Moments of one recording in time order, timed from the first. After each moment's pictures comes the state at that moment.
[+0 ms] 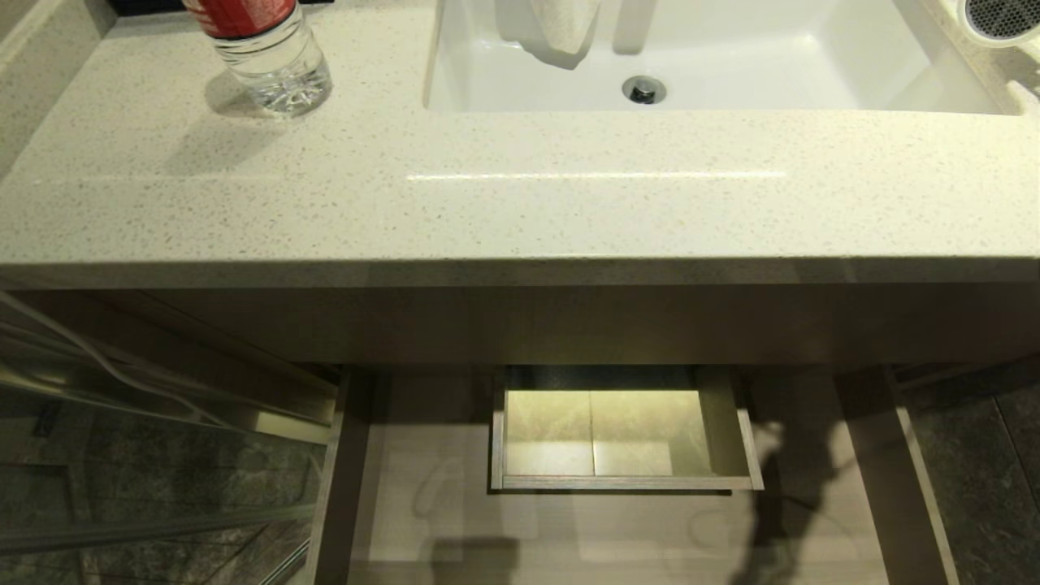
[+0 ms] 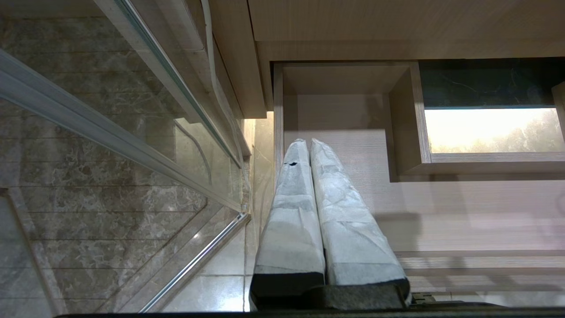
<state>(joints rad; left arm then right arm) 0.00 0.00 0.00 0.00 0.00 0.00 -0.61 1.37 -1.94 0.67 0.48 -0.41</state>
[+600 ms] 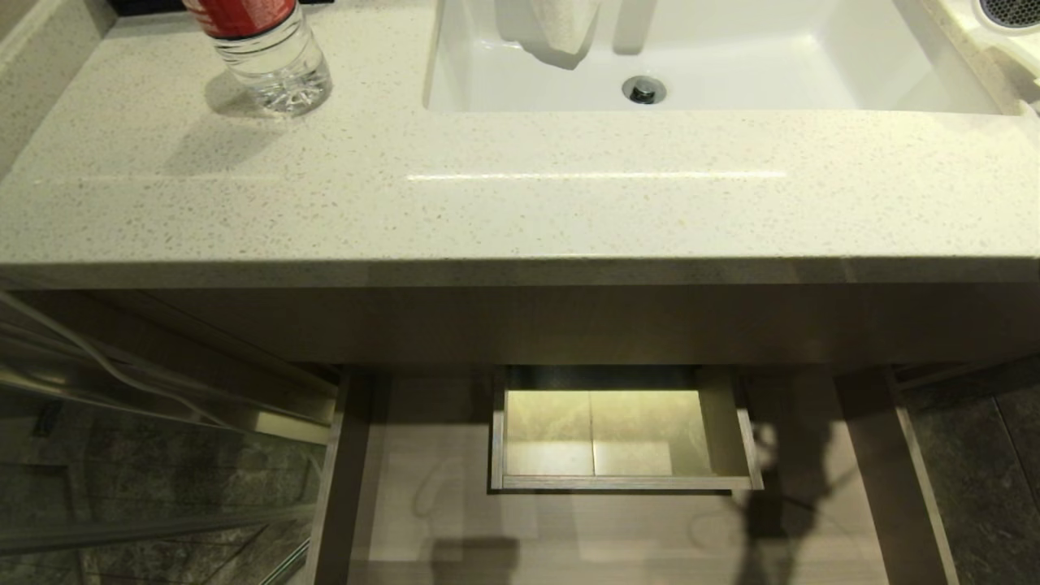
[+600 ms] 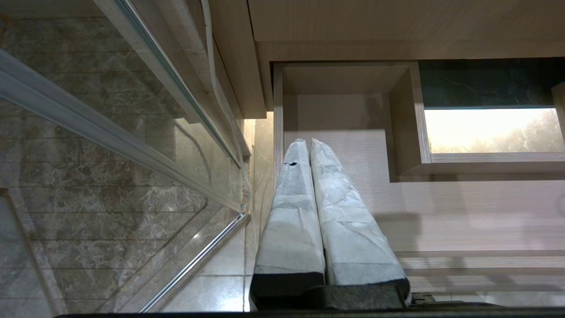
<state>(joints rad) 0.00 0.00 0.00 0.00 0.00 0.00 -0.61 1.31 -1.93 0.71 0.47 -0.40</state>
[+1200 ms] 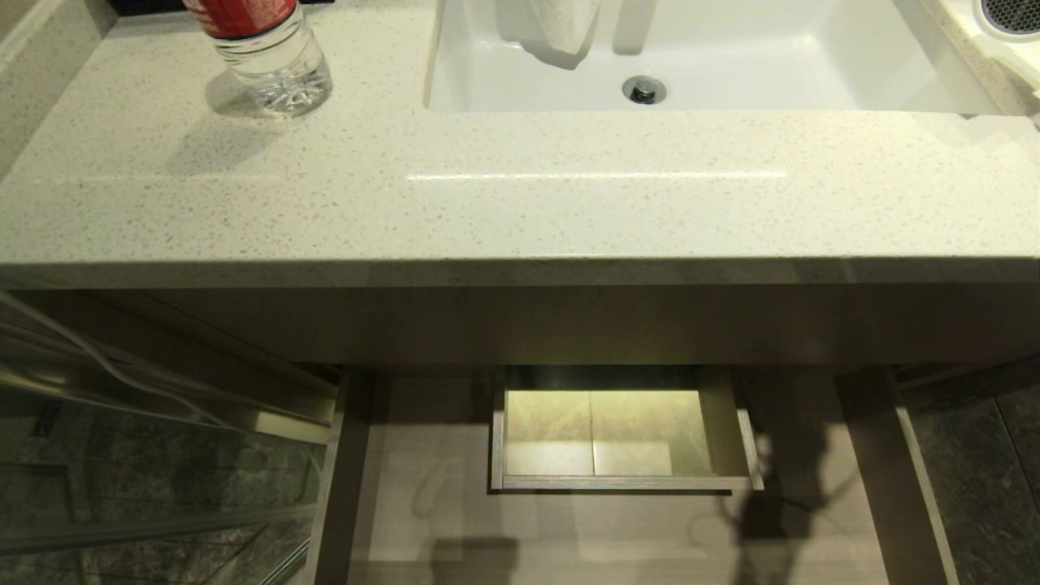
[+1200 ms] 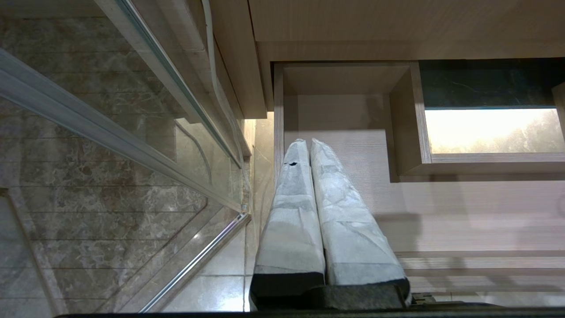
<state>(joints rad) 0.00 0.00 0.00 0.00 0.00 0.00 -0.61 1.27 -1.93 0.76 0.47 -0.41</state>
